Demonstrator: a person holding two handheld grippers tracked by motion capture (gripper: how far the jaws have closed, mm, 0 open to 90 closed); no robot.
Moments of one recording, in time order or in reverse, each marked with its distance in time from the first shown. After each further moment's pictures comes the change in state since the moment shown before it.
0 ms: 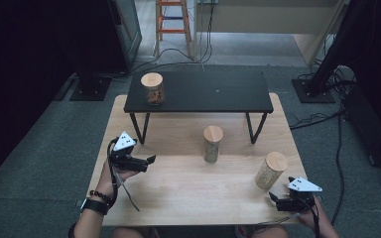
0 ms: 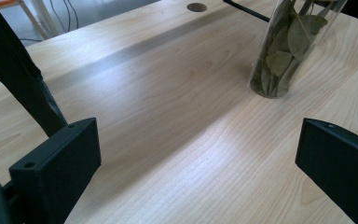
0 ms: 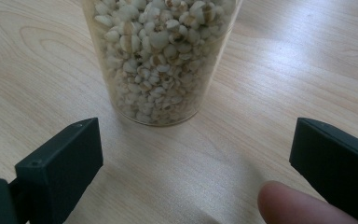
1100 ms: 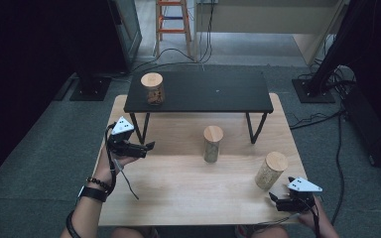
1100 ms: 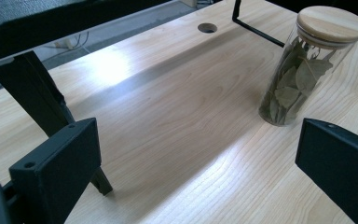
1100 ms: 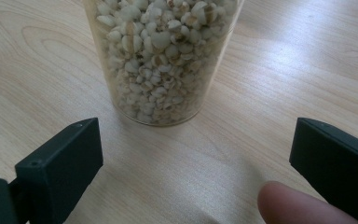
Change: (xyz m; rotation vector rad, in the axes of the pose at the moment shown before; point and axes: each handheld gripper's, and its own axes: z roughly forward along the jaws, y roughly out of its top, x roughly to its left) left arm 0.007 0.043 -0.008 -0.011 0.029 0.002; right arm 0.000 0.000 0.000 -0.001 0.004 -0.002
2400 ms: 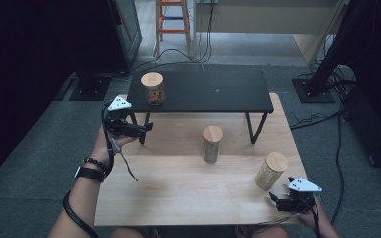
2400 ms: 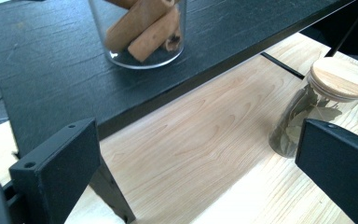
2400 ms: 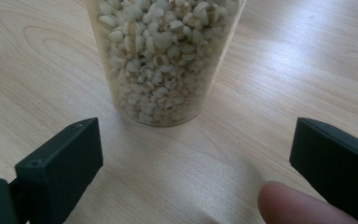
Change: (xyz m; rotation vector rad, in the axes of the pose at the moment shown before) left arm 0.020 0.058 -0.005 0.011 0.024 -0.027; right arm -0.001 0.000 0.000 -0.001 0.004 -0.008
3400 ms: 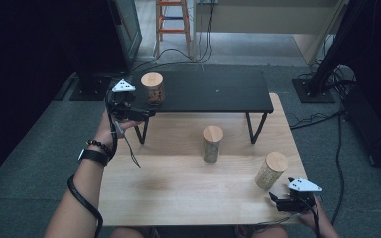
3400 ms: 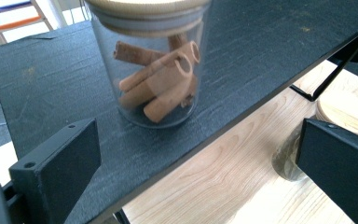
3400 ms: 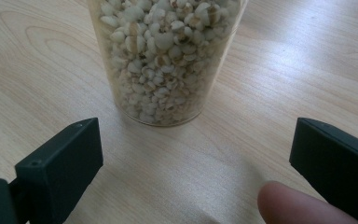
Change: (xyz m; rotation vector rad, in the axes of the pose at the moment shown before) left arm 0.013 0.044 0.015 0.015 -0.014 -0.005; right arm -0.001 0.000 0.000 -0.002 0.006 -0.001
